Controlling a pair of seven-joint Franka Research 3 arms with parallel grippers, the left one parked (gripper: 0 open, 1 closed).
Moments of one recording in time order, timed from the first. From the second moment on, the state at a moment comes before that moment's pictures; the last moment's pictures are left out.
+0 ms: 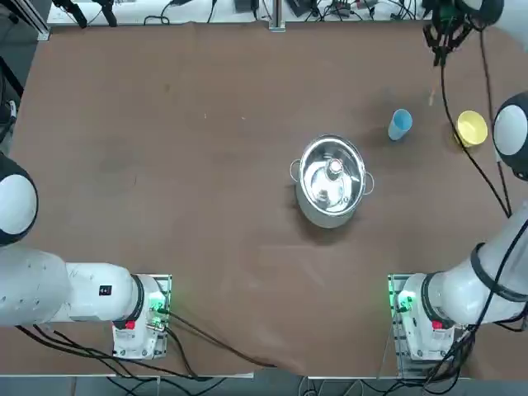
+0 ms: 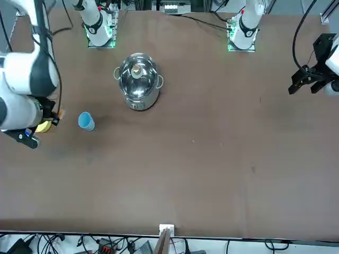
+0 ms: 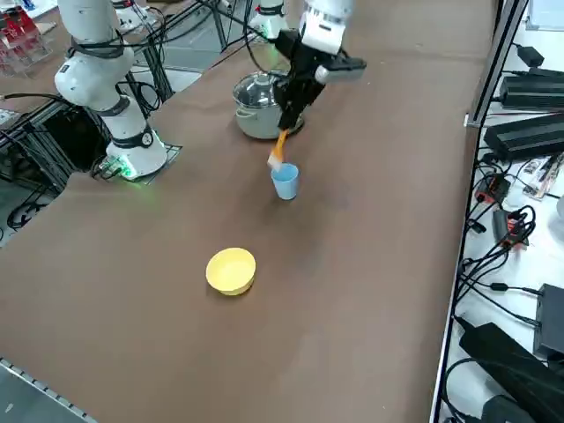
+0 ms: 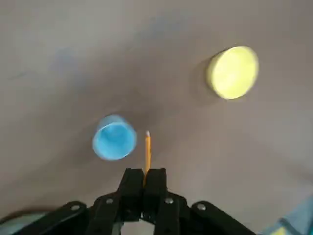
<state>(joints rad) 0.14 0.38 -0.10 -1.42 -0.10 1.47 0.50</state>
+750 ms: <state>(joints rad) 0.16 0.27 -0.04 -1.73 -0.04 1.79 0.49</state>
